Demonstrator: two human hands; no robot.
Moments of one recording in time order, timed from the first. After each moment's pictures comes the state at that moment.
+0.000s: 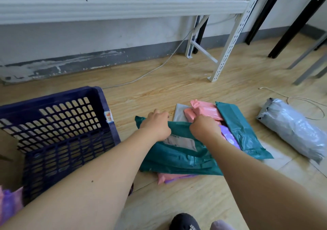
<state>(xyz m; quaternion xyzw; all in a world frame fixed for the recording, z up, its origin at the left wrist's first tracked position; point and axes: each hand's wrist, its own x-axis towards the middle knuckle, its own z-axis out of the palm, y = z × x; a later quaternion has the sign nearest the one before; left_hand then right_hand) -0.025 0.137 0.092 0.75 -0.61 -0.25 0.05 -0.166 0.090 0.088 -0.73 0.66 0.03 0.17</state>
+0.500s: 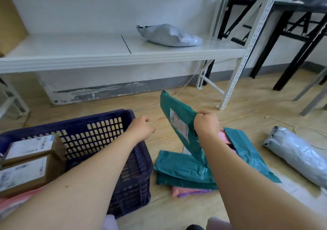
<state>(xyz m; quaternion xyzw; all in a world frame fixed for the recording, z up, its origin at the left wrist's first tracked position) 0.050 0.233 0.185 0.81 -0.44 -0.30 0.25 -0.120 0.172 0.209 -0.59 0.65 -0.32 0.36</state>
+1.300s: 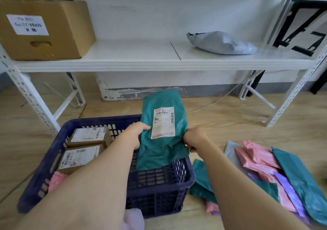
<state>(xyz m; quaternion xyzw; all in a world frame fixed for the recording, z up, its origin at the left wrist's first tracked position) 0.171 0.291 0.168 0.70 -0.04 -0.49 0.52 0.014 0.194 0.169 -0.68 0.53 -0.08 0.51</state>
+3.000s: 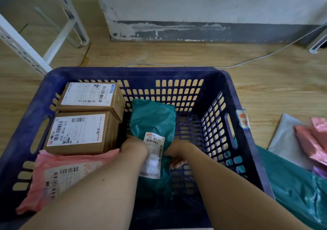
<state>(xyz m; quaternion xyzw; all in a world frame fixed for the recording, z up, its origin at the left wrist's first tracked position) 0.250 0.308 -0.036 0.87 -0.23 -0.37 -0.22 0.171 0.210 -0.076 -0.66 0.44 0.38 0.48</state>
